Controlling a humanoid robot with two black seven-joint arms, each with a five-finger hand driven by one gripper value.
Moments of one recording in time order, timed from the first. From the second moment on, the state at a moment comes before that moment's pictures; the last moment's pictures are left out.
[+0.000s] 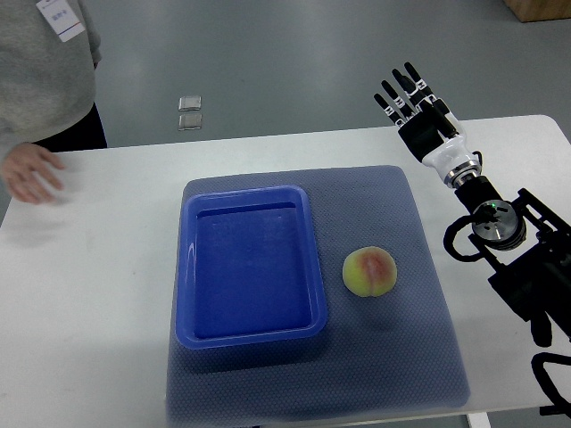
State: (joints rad) left arm -0.04 0.00 0.03 -0.27 0.00 -0.05 0.00; right arm 0.62 -0.11 1.14 0.75 -0.10 0.39 0.18
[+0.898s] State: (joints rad) left arm -0.04 0.00 0.03 -0.28 0.00 -0.05 0.00; right arm 0.89 -0.48 0.82 0.90 -0.56 0.60 0.12
